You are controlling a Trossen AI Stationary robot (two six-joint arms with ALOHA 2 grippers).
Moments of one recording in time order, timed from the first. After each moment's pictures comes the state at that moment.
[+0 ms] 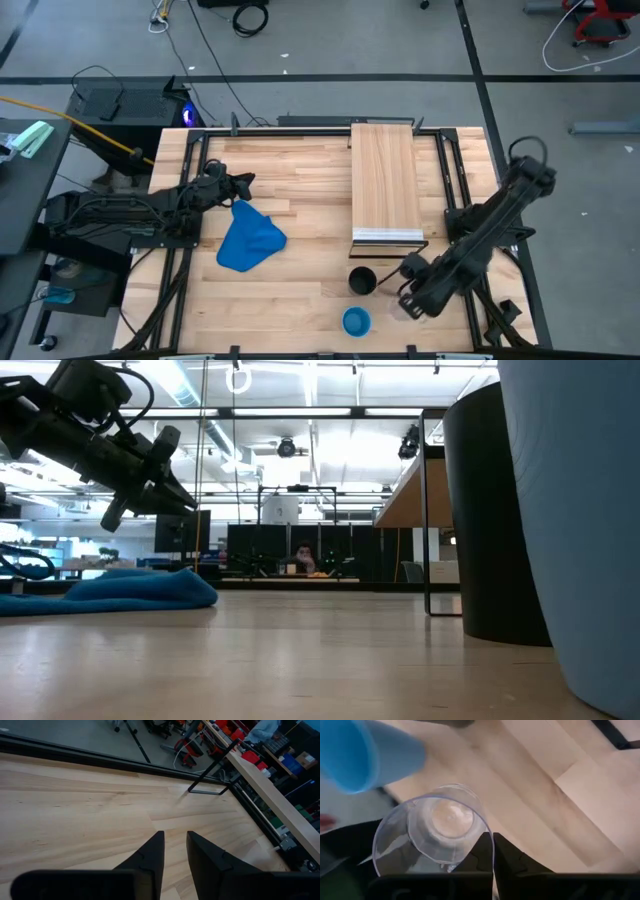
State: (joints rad) left arm 0.20 0.67 0.17 0.13 -0.54 -0.85; right arm 0.81 1.44 1.17 -1.00 0.02 1.65
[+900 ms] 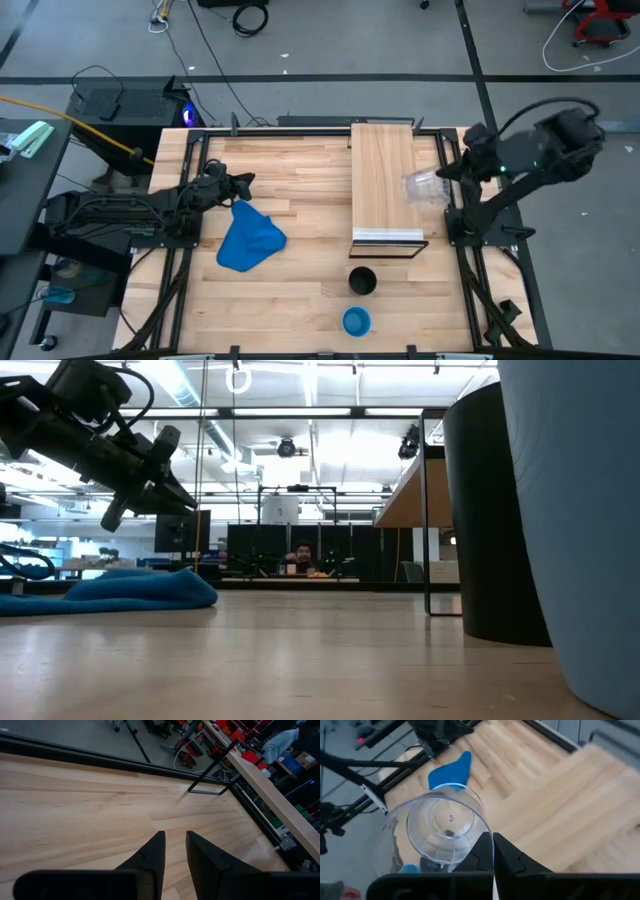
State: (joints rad) left arm 0.20 0.67 0.17 0.13 -0.54 -0.85; right arm 0.34 1.08 1.83 -1.56 0.39 0.84
